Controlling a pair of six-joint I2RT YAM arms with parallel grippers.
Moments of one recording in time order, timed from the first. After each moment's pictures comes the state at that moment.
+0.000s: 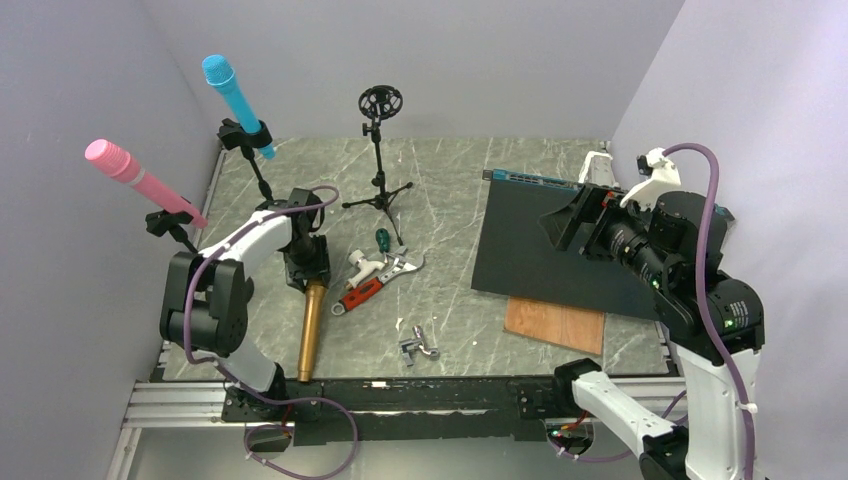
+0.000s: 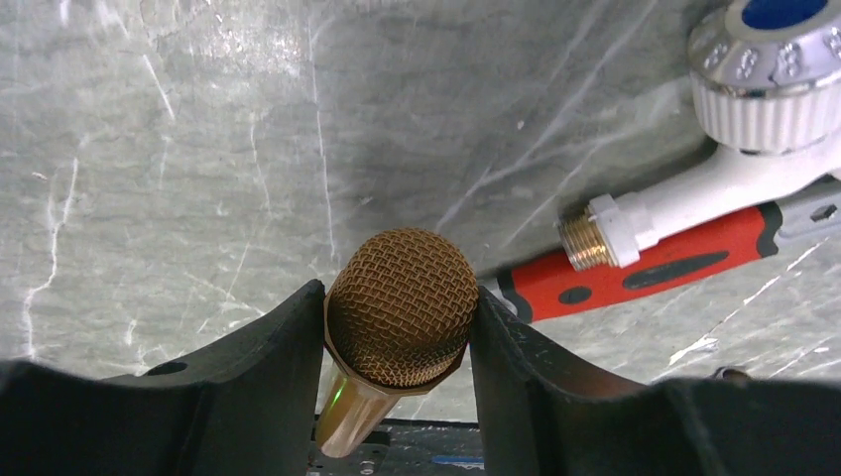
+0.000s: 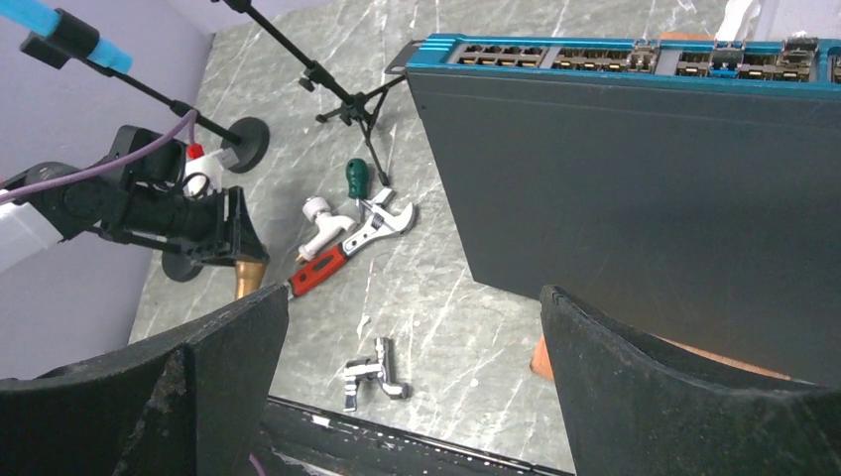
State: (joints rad) left arm -0.20 1.59 1.06 -0.90 0.00 -0.42; right arm 0.27 0.88 1.62 -1.12 -0.06 0.44
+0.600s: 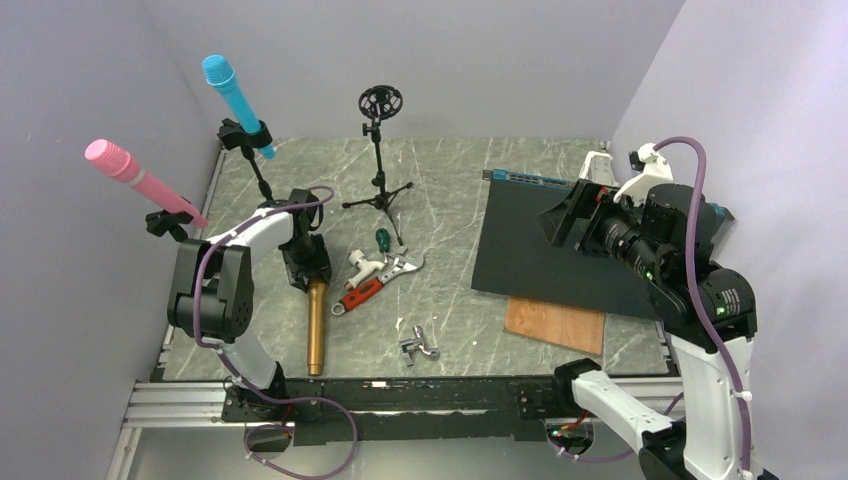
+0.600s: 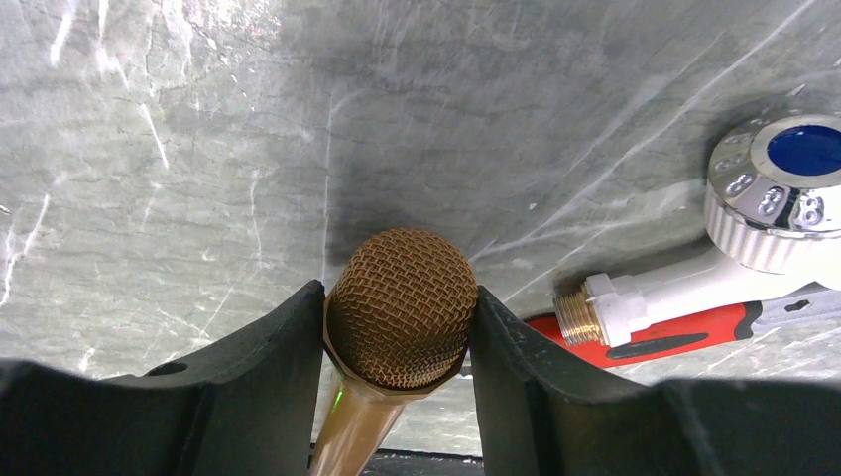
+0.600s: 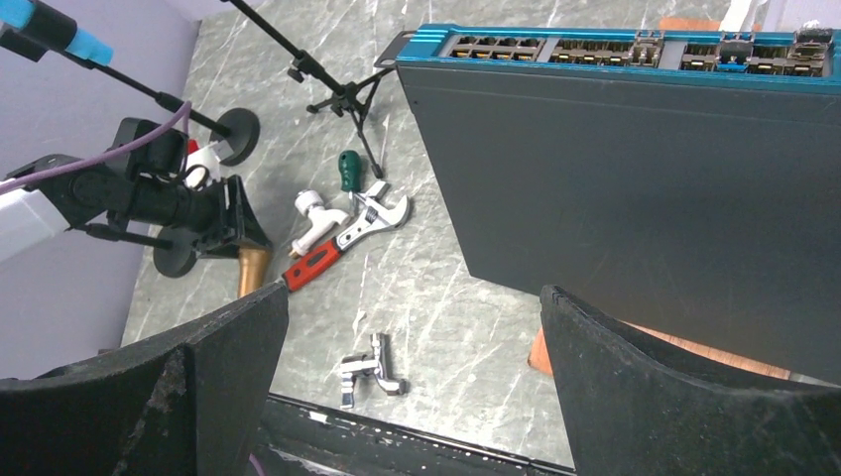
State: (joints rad) left arm -0.17 1.70 1.06 -0.83 0.01 -0.52; right arm 0.27 0.90 1.60 -1.12 -0.06 0.44
